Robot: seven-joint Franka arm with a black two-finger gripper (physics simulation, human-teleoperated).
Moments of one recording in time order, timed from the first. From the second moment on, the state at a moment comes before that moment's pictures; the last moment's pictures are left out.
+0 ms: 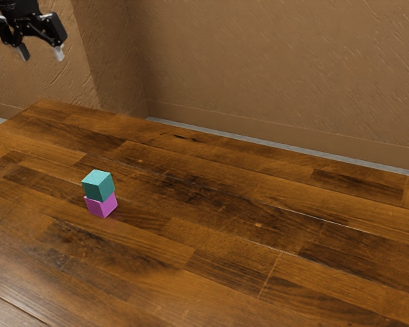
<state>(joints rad) -0.04 0.12 0.38 -1.20 -0.06 1.47 0.07</state>
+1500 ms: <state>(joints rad) 0.05 0.52 0.31 -1.42 -0.16 1.93 0.41</state>
